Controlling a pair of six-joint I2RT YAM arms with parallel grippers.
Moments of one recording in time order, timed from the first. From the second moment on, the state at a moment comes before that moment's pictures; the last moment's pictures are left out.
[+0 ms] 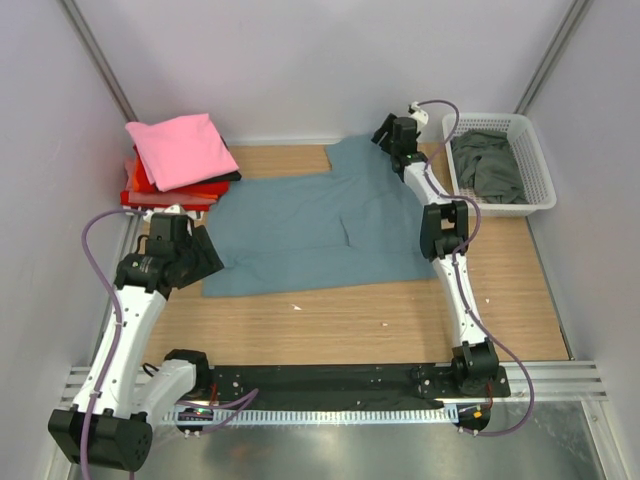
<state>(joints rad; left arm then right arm) -0.11 0.92 0.95 -0.95 -0.06 -0.53 0.16 2.89 2.62 -0.07 0.15 0.58</state>
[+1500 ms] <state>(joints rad) -0.11 0.91 0.95 -0.96 -0.10 -0.54 0.18 2.47 2.09 0.10 -0.22 0.36</state>
